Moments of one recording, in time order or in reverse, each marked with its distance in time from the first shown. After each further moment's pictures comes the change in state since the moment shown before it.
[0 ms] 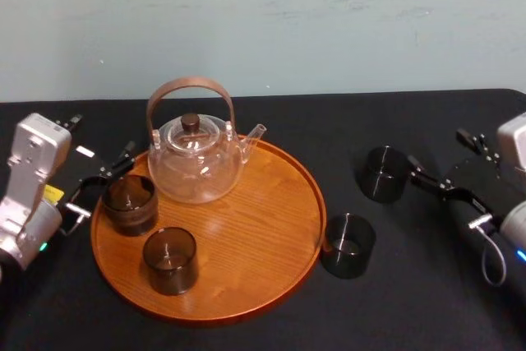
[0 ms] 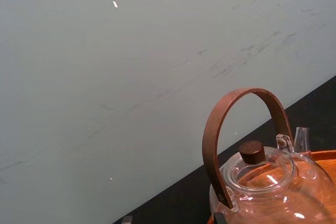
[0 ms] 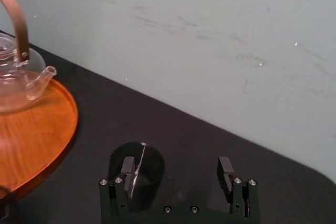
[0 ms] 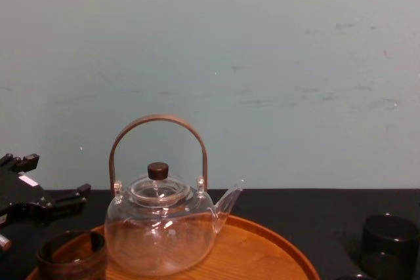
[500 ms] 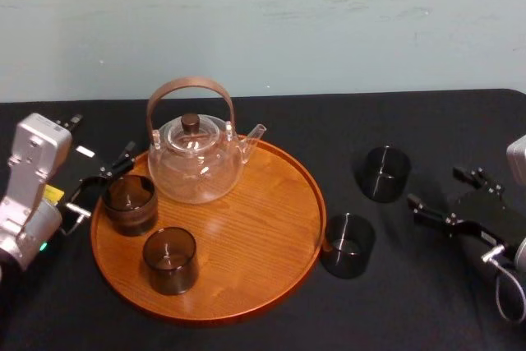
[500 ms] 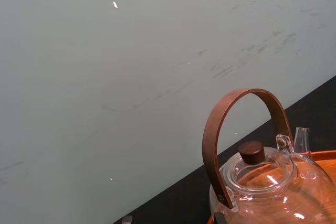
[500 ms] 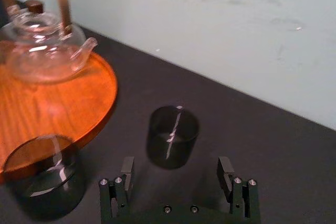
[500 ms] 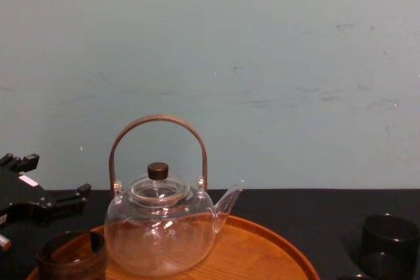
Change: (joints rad) left arm 0.000 0.000 0.000 0.000 0.000 0.000 0.000; right arm -0.124 0.066 0.063 -0.135 0.082 0.136 0.088
